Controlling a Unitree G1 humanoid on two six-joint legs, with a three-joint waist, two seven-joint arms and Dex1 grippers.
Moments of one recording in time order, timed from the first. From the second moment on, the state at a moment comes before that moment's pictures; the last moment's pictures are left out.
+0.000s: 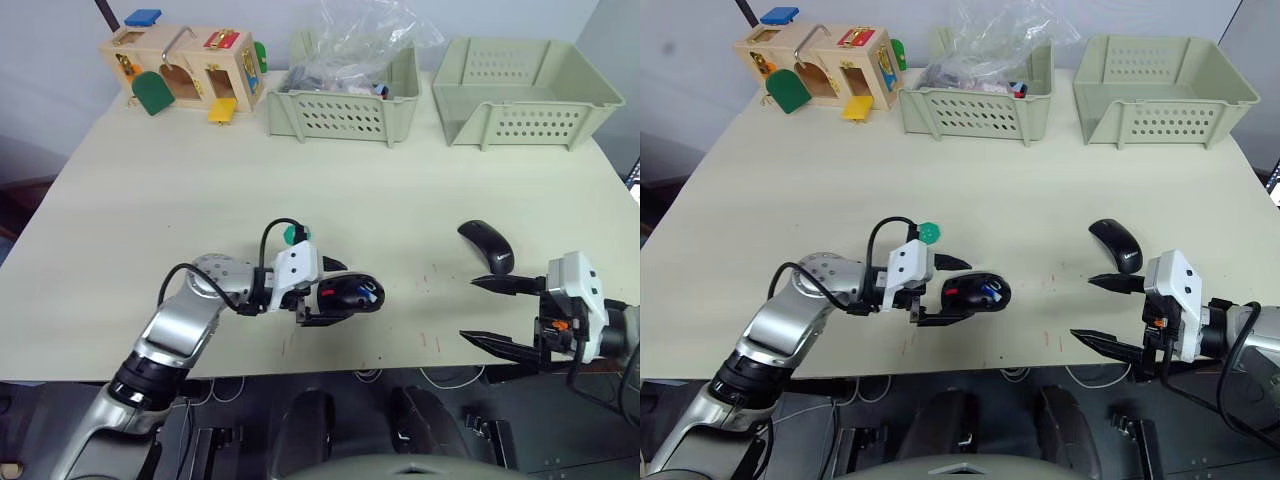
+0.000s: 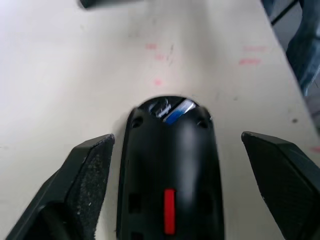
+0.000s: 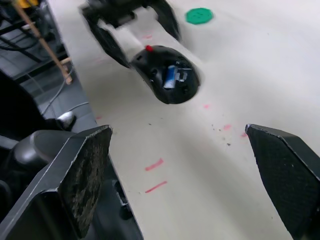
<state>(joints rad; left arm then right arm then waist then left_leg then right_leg) -0.29 0.72 -0.16 -0.31 -0.30 0.41 -1.13 0.19 -0.85 -0.33 -0.65 0.73 0.63 0.95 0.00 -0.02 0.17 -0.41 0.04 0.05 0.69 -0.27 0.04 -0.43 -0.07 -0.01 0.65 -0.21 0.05</state>
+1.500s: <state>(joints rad) 0.27 0.69 0.42 -0.47 -0.83 0.37 -1.25 -0.28 -0.87 -0.14 -0.18 0.57 1.00 0.57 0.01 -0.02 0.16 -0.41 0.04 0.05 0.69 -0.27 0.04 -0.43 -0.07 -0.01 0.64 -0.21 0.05</state>
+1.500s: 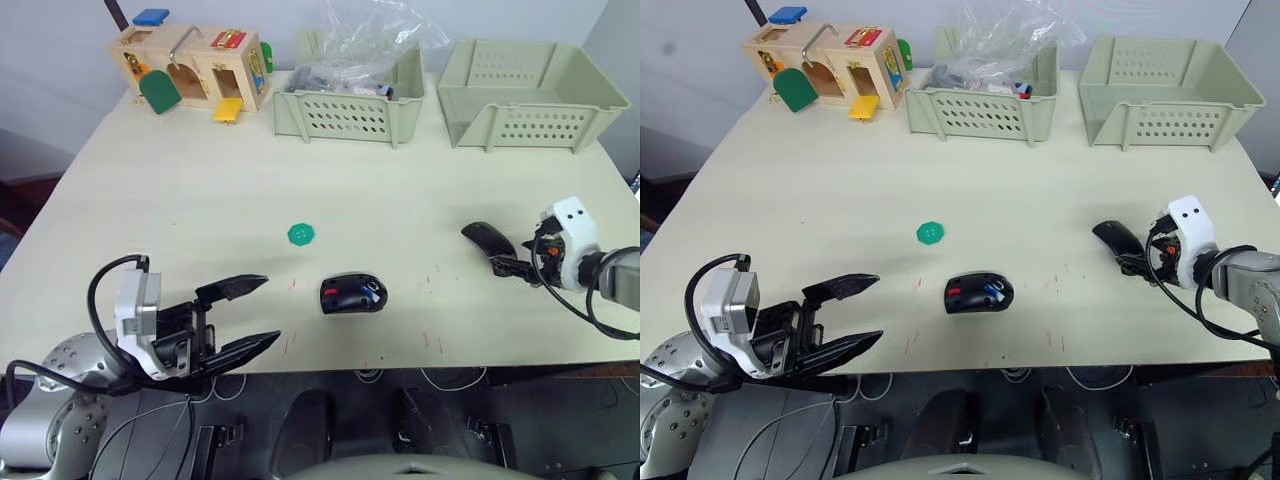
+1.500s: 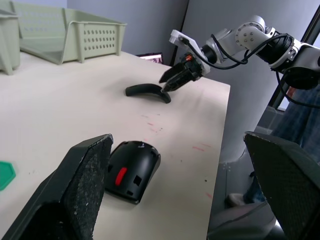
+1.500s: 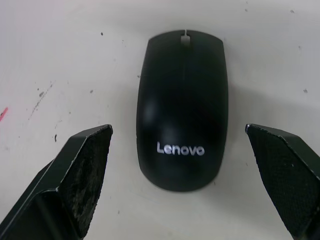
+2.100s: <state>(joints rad) 0.28 0.69 0.42 -0.46 -0.83 0.36 -1.26 -0.29 -0.85 -0.12 -0.12 0.52 0.98 0.62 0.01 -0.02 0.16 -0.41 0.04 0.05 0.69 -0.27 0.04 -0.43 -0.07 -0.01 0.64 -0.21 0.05</state>
